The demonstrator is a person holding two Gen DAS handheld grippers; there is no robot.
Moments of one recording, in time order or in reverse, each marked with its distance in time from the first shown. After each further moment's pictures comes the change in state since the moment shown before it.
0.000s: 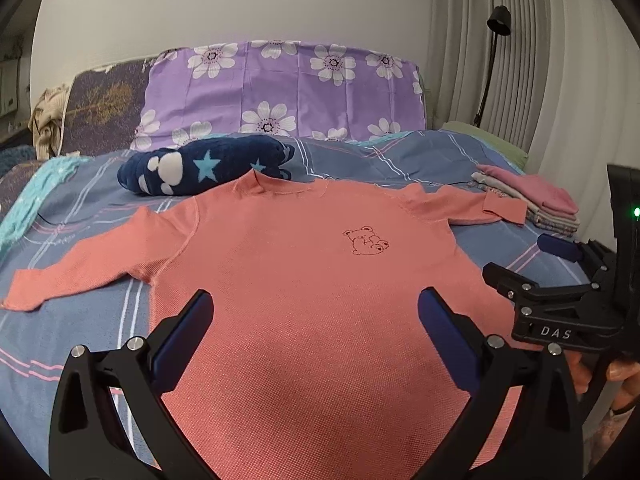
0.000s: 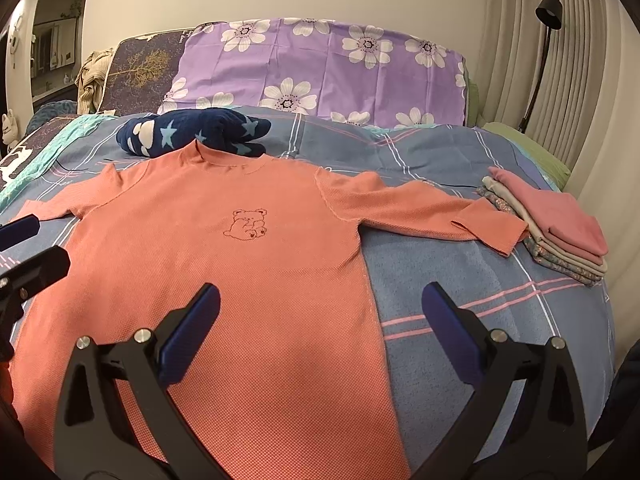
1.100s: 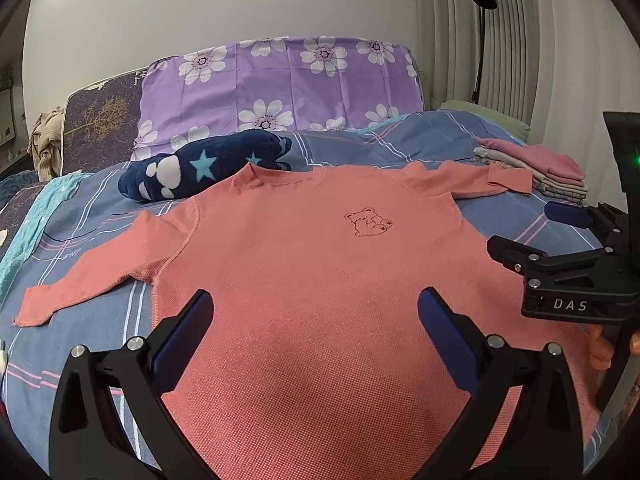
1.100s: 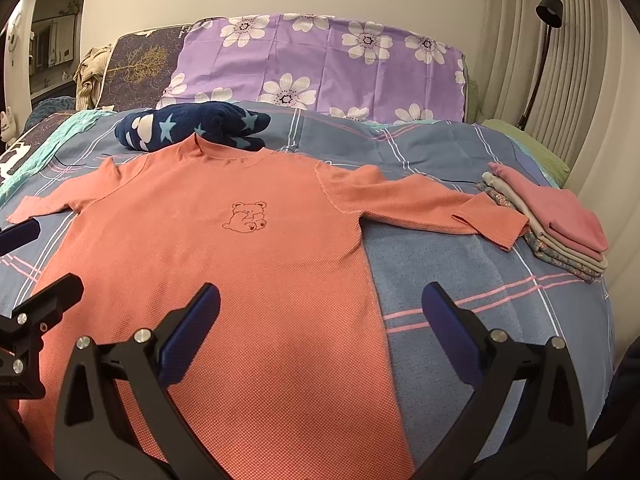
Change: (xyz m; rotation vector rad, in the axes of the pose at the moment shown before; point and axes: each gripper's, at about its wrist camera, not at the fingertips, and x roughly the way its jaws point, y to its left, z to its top) left arm 0.008 -0.010 -0.013 0.079 0.022 0.037; right arm 0.003 0.000 -0.003 -0.001 0.011 -0.008
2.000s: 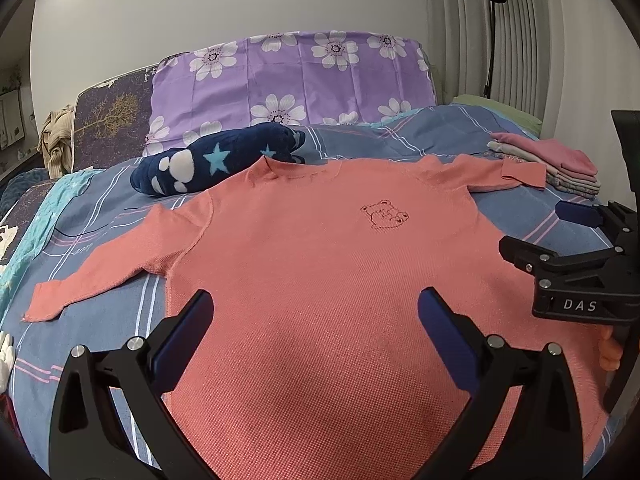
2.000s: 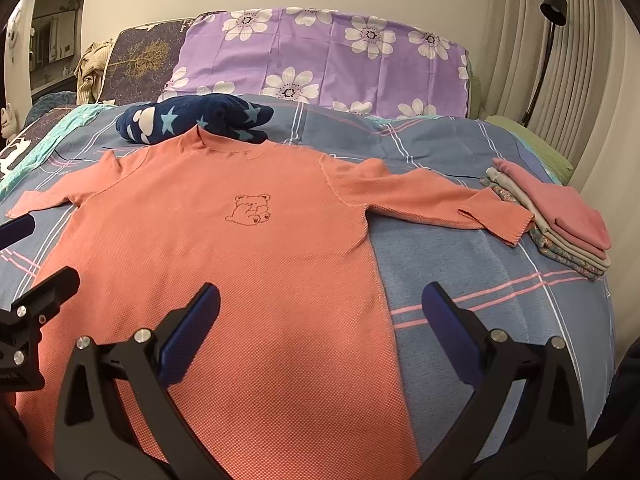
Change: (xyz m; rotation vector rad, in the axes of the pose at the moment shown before) left arm 0.003 0.005 -0.004 -0.001 0.020 0.049; right arm 0.005 0.004 -0.004 -0.003 0.018 0.004
